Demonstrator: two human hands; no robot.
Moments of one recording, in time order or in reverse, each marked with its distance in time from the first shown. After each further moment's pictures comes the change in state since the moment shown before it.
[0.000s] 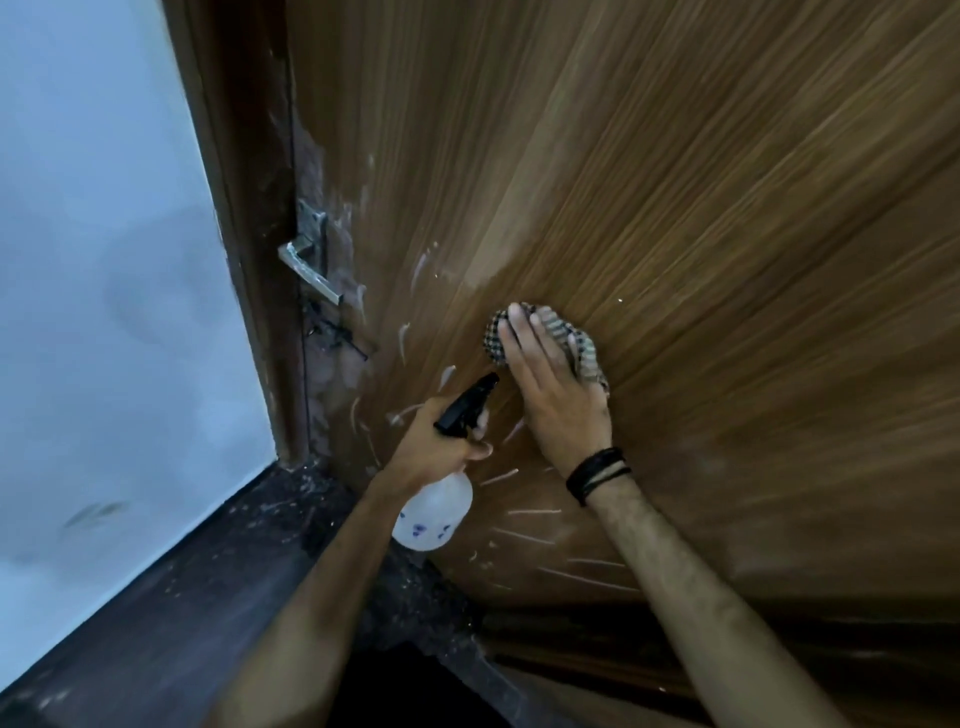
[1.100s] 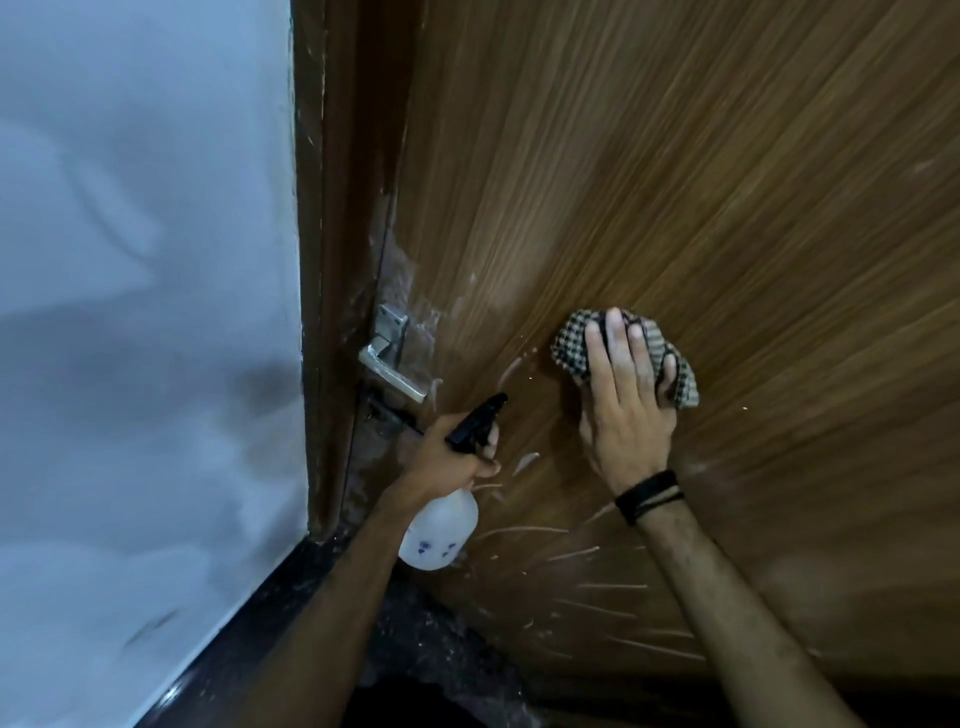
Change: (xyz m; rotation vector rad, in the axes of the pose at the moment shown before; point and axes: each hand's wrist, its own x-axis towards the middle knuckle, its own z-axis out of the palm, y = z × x) left_hand 0.050 0.044 -0.135 0.032 -0.087 -0.025; right_hand 0.109 -0.021 -0.015 0.122 0.149 0.420
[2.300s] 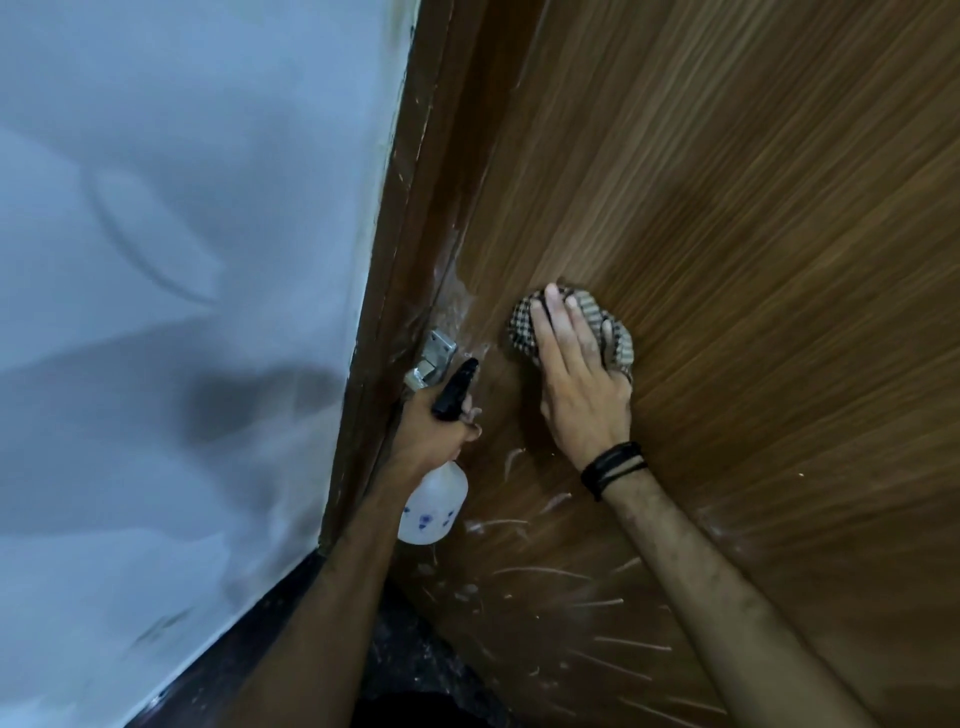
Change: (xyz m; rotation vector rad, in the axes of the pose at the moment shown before) left_hand 0.009 0.034 -0.057 -0.013 0.354 0.042; right_hand 0.081 -0.068 0.012 0.111 -0.191 -0.200
